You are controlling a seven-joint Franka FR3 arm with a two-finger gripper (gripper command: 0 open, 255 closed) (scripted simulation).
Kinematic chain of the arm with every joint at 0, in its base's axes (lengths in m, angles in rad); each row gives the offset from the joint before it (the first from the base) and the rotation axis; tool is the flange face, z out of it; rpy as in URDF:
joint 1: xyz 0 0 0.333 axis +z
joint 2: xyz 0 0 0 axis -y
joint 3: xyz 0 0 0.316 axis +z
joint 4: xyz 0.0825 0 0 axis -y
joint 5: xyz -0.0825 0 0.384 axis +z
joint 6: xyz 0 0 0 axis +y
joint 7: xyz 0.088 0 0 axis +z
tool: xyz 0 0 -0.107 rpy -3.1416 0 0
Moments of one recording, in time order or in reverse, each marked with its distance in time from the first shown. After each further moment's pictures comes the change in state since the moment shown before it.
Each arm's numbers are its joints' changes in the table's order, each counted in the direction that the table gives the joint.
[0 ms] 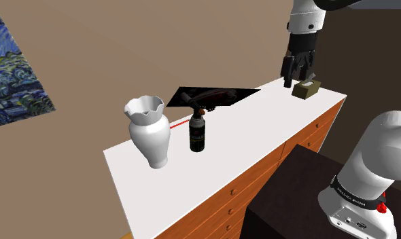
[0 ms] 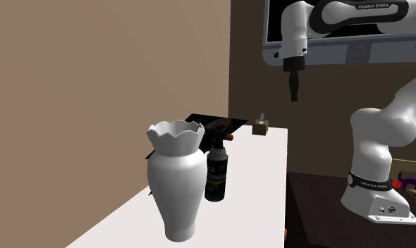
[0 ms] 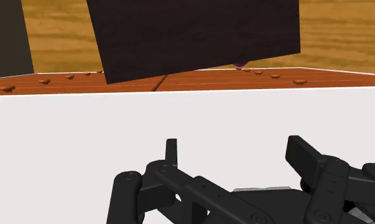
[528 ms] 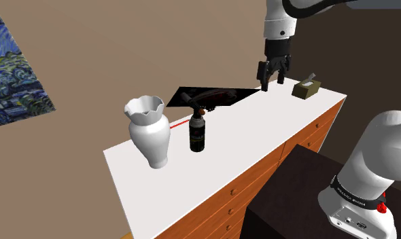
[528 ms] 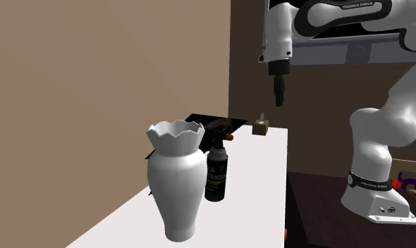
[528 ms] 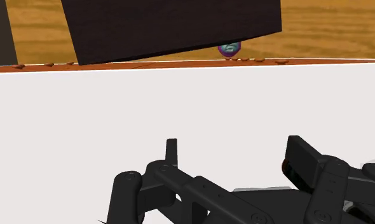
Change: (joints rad) arm 0.030 -0.174 0.067 0.075 0.059 -0.102 -0.083
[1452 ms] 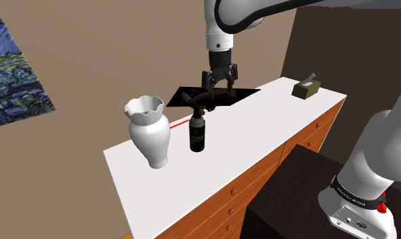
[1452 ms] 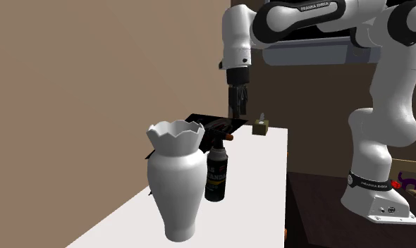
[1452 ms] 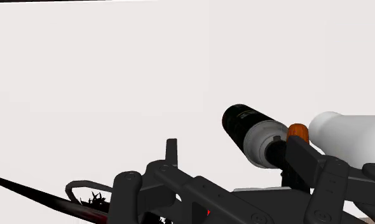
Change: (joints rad) arm 0.061 -0.481 0.145 0.359 0.040 -0.139 -0.208
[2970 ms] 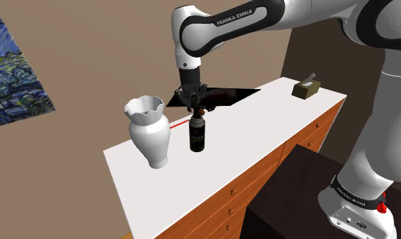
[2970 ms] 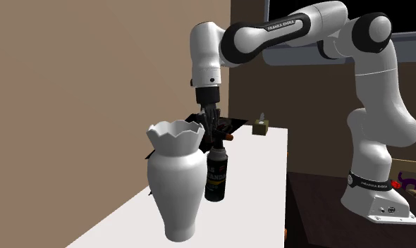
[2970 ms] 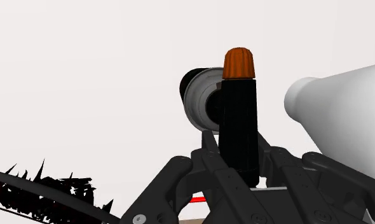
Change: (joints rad) arm 0.054 -0.340 0.044 0.264 -0.052 -0.083 -0.112
